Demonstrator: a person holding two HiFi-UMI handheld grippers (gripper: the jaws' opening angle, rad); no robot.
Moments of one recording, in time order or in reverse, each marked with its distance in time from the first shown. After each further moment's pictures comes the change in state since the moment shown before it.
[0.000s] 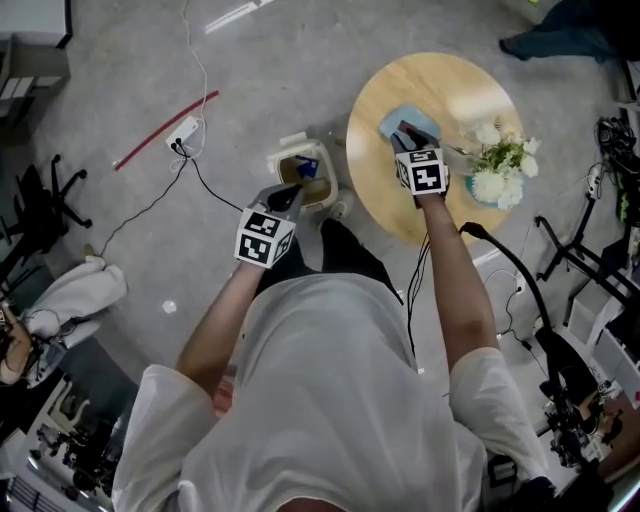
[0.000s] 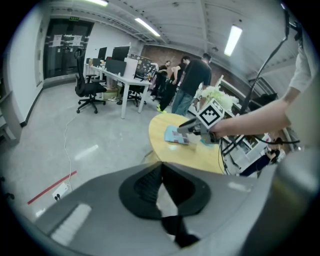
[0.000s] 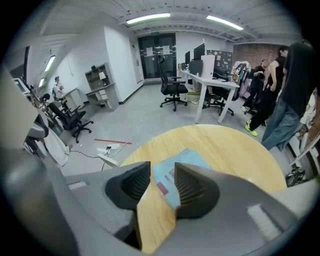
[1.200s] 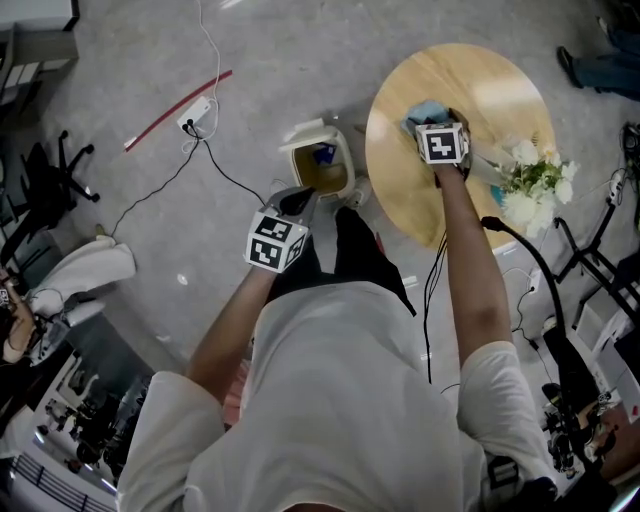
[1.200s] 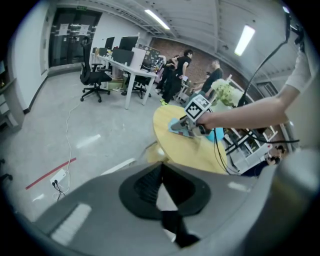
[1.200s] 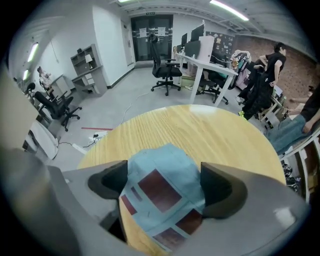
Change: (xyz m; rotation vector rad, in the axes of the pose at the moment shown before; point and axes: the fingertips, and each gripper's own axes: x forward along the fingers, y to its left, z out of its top) left arm 0.024 0.010 -0.034 -0.092 0.070 0.010; right arm 0.078 -0.049 -0.013 0.011 0.162 -0.099
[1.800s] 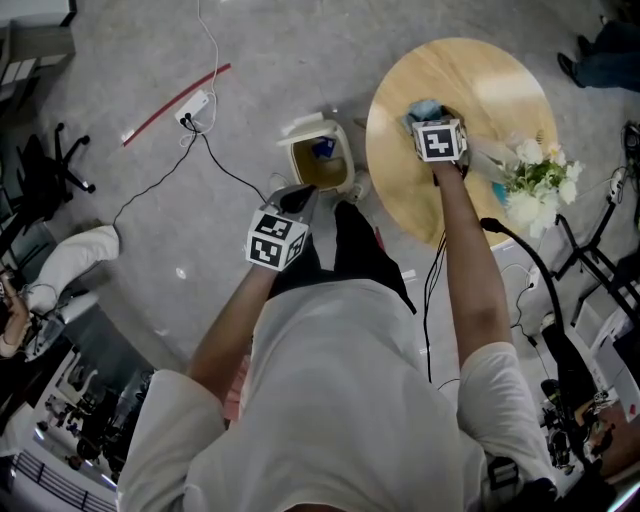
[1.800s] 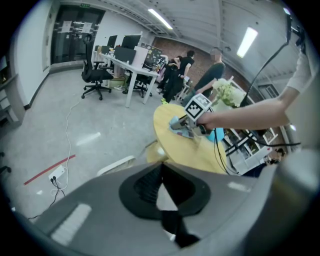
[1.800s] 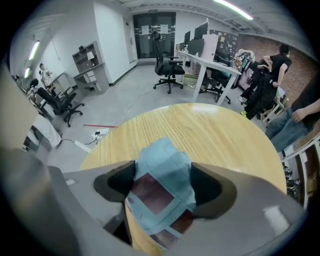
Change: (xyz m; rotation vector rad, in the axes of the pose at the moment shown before) left arm 0.005 -0.001 -0.010 -0.029 0.002 -0.003; right arm 0.003 0.013 -0.004 -0.021 0.028 0.013
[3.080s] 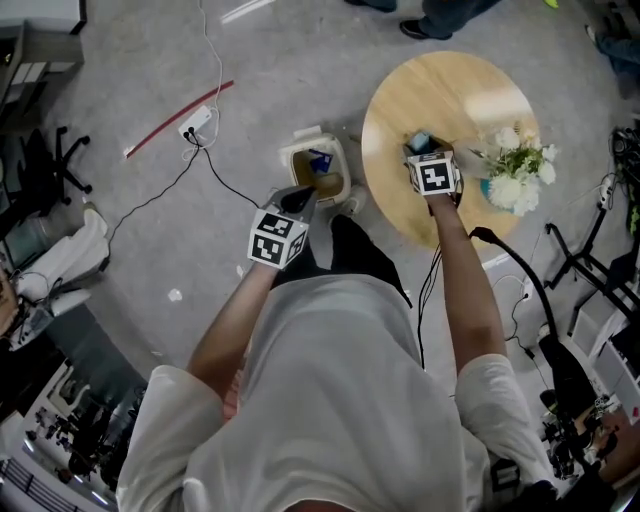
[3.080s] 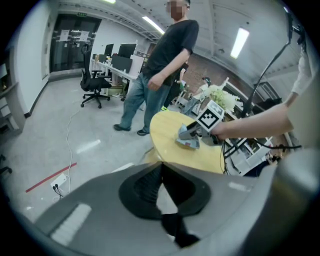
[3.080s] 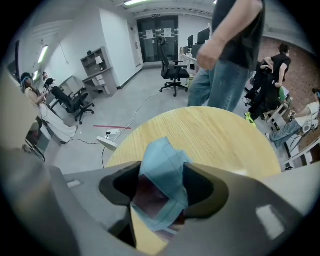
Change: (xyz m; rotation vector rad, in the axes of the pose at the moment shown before) left arm -0.031 -0.018 0.018 0.055 -0.066 0.007; right arm -0.073 0.036 -0.032 -0.016 -0.027 0.067
